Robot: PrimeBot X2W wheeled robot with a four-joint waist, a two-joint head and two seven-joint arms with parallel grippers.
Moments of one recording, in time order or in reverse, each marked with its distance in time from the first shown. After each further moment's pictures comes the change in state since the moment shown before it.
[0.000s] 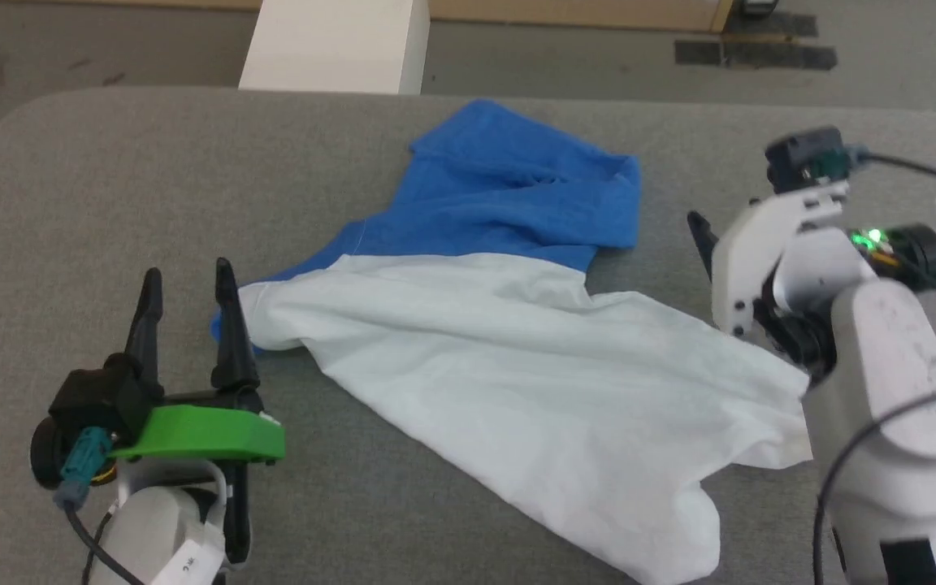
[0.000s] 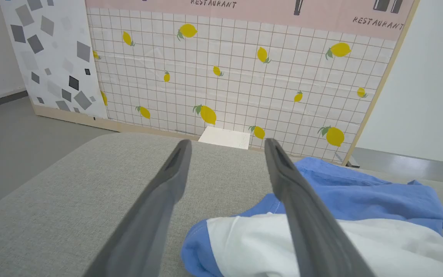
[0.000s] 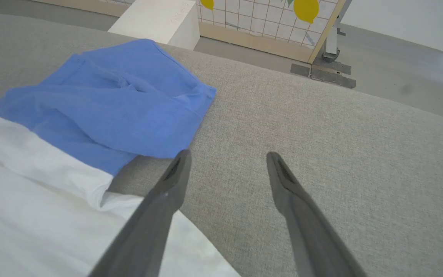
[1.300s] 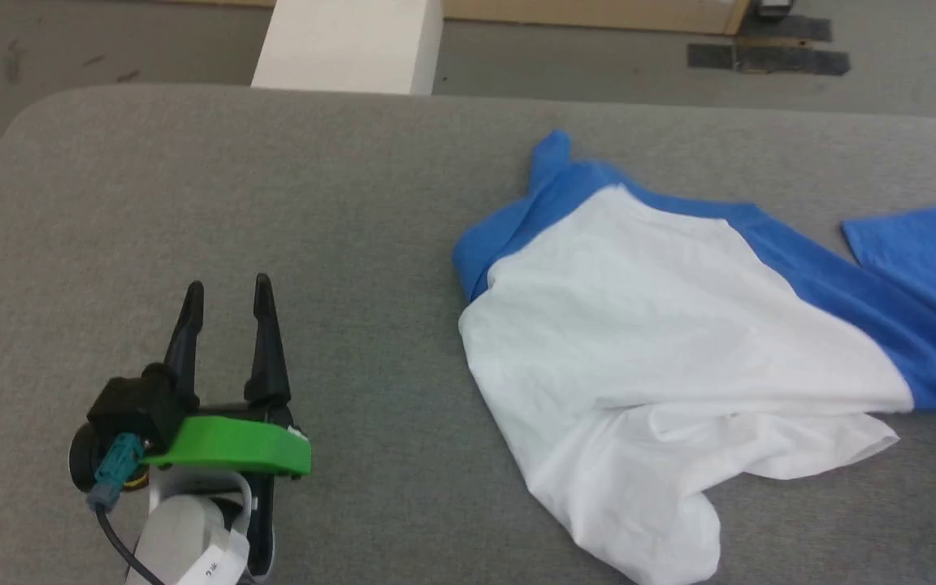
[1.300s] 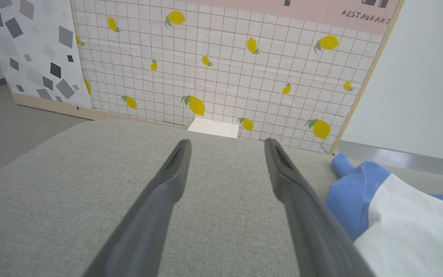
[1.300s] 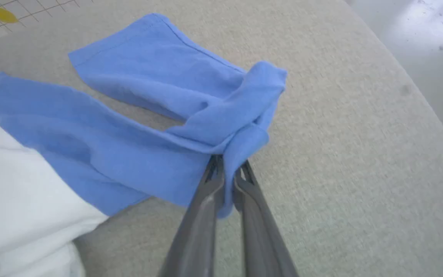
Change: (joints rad) left arm -0.003 -0.143 0.104 0.071 0.118 -0.166 0.000; right arm 0.360 -0.046 -0.624 -0.209 0.031 0.000 -0.034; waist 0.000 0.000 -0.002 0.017
